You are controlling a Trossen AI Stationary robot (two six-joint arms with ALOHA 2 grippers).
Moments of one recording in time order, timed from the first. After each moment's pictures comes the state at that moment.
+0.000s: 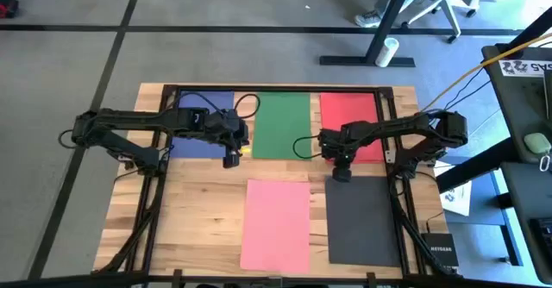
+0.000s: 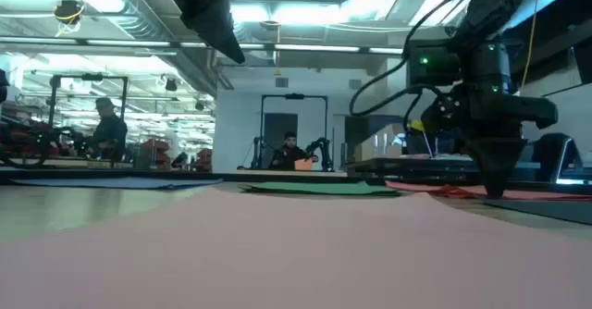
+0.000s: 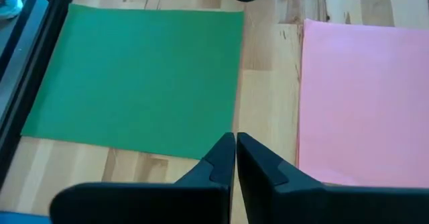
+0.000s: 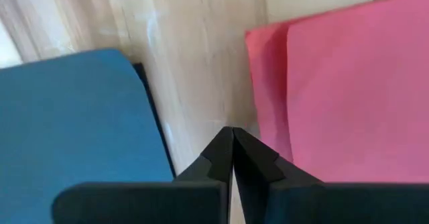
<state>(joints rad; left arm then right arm) 0.10 1.31 1.10 -0.65 -0.11 0.08 -0.21 1.51 0.71 -0.74 -0.17 0.00</state>
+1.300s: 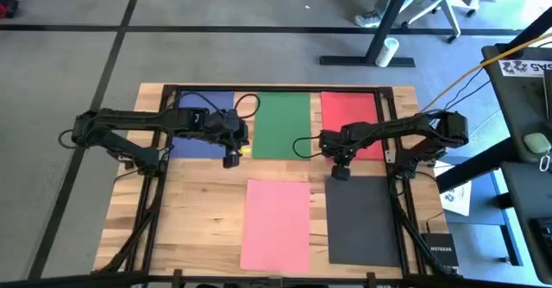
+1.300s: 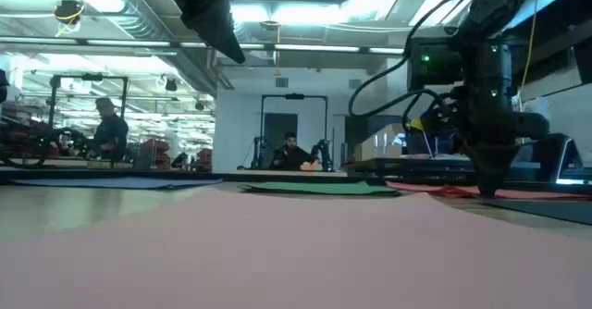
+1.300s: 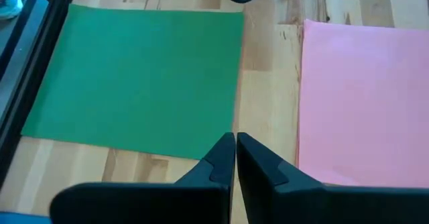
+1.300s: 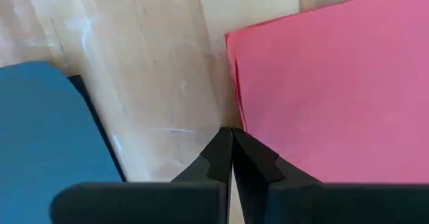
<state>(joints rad) 0.10 1.31 1.10 -0.65 -0.11 0.07 -0.21 1.51 0.70 -0.73 0.01 0.03</state>
